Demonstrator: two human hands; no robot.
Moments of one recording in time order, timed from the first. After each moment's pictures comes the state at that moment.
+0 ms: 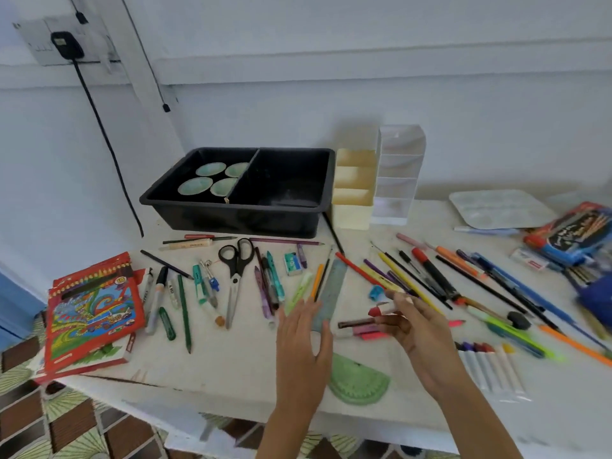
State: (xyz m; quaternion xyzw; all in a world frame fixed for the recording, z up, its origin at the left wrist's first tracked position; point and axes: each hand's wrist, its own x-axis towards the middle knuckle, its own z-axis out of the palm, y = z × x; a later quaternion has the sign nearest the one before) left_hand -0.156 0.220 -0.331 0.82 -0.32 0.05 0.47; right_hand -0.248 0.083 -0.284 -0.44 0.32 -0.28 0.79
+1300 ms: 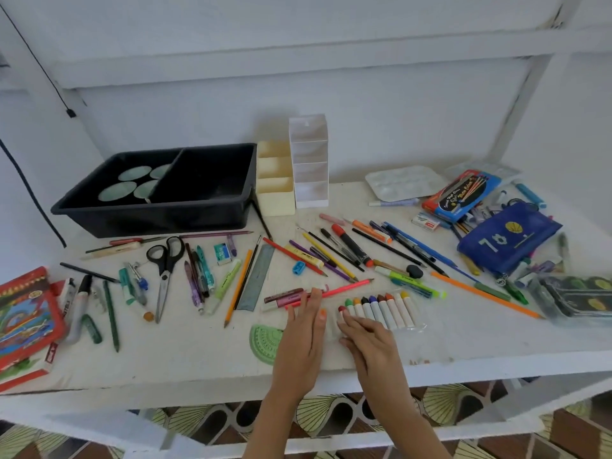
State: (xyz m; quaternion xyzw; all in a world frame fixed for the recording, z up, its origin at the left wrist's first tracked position) left_hand -0.231 0.170 -0.353 0.78 -0.44 -0.15 0.43; right_hand -0.346 0.094 -0.373 -0.87 0.23 -0.38 0.21
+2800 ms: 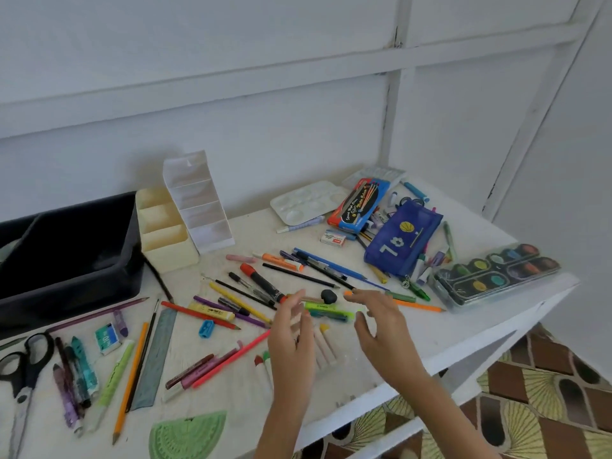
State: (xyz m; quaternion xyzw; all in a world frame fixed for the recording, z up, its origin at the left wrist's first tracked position) left_hand -0.297 0.057 -0.296 0.68 -0.37 -0.20 0.59; right_hand -0.417 -0.017 -0.307 -0.80 0.41 -0.35 0.26
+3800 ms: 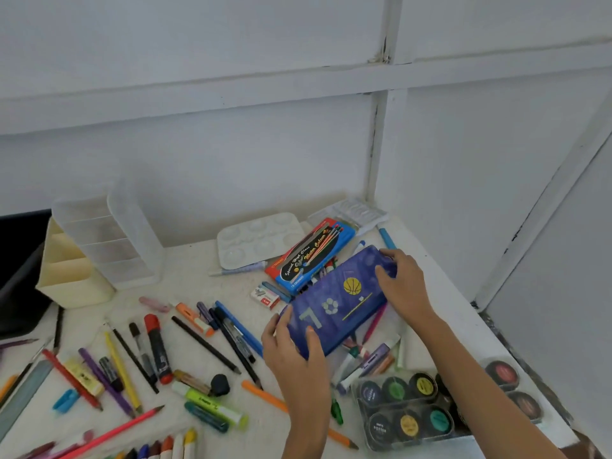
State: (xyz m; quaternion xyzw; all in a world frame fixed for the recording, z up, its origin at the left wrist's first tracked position) left_hand -0.416 -0.152 -0.297 0.78 -0.17 -0.11 0.59; right_hand -0.484 -0.332 -0.291 -0.74 0.48 -0.32 0.34
